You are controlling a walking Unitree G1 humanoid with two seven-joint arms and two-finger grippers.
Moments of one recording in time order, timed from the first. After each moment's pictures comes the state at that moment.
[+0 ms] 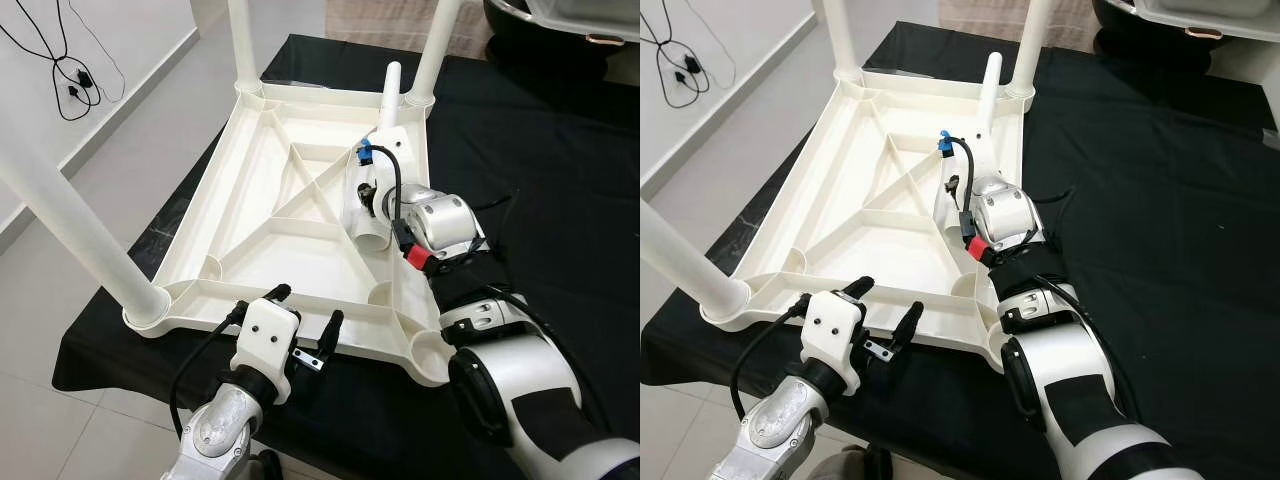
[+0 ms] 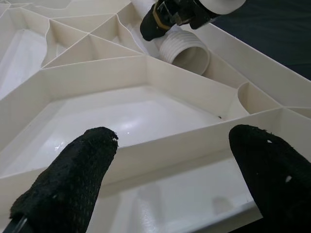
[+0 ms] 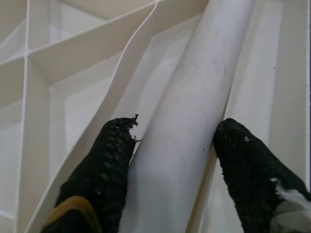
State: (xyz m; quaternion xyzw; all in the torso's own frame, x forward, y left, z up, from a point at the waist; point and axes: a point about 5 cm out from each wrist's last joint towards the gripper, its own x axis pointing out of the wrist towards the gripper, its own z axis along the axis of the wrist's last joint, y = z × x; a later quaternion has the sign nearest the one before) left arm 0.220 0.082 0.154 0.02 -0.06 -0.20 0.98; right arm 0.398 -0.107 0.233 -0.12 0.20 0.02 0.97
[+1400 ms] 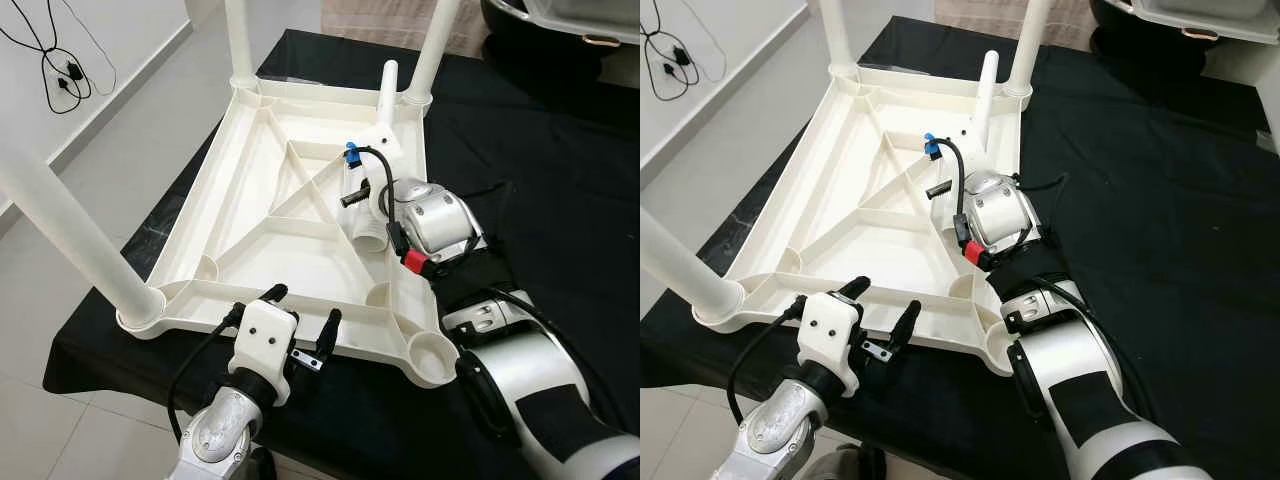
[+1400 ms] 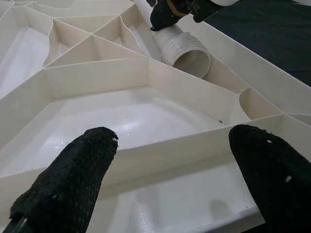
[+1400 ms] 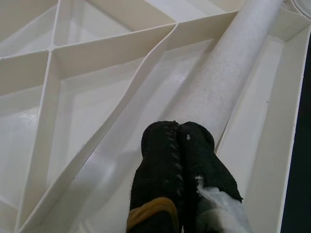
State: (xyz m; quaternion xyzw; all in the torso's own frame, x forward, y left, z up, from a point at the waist) left arm 0.216 0.081 0.157 0.02 -0.06 -0.19 0.98; right arm 0.396 -0.099 0.243 -0.20 0.19 0.07 0.96
